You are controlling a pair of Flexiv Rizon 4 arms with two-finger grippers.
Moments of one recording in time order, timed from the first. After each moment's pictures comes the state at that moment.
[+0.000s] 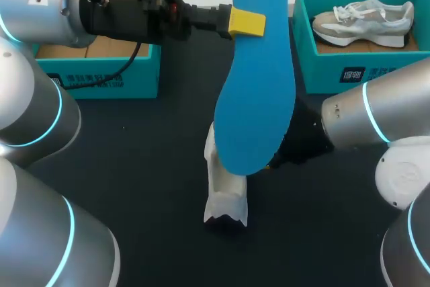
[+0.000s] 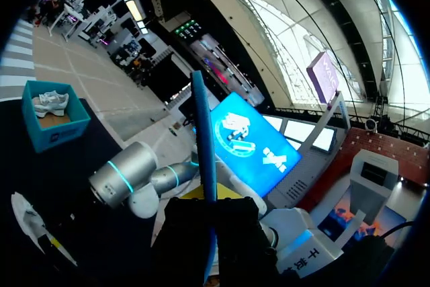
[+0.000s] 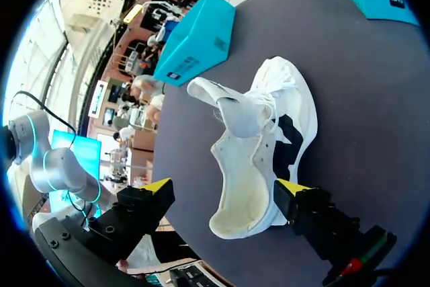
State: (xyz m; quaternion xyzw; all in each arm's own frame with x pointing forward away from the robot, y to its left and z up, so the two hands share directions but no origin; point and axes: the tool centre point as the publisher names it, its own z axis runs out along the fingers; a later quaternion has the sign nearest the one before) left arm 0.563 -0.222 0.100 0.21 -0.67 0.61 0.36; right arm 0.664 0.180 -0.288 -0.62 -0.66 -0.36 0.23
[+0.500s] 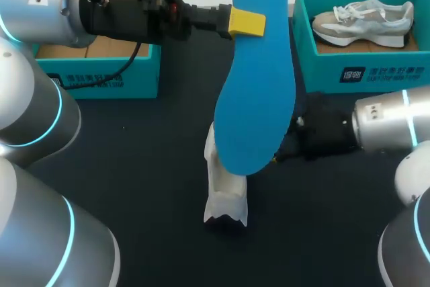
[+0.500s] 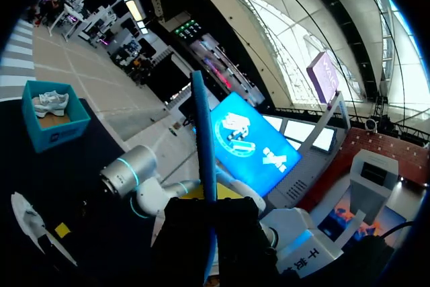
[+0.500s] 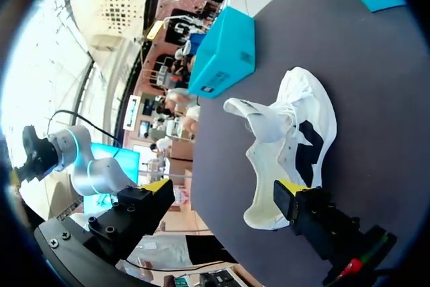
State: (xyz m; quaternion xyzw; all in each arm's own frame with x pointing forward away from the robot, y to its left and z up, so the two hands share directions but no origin) left arm 0.563 -0.222 0.100 0.21 -0.67 0.61 0.36; right arm 0.662 0.163 -0.242 -0.59 -0.60 -0.45 0.31
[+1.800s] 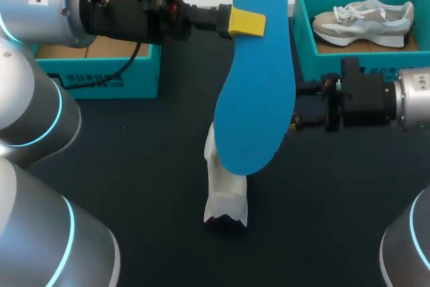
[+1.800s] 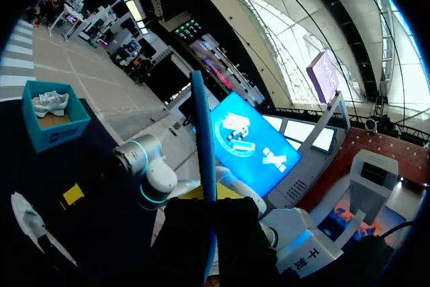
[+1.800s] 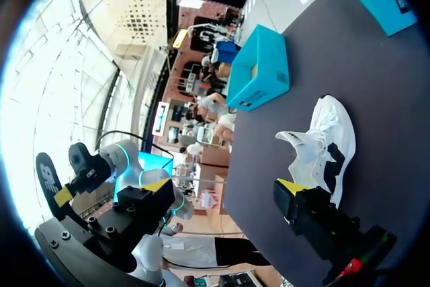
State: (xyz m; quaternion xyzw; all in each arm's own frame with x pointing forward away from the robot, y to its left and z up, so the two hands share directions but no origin) left arm 0.563 -0.222 0.100 0.21 -0.67 0.61 0.36; right arm 0.679 0.130 -0.155 -0.55 -0.56 -0.51 0.35
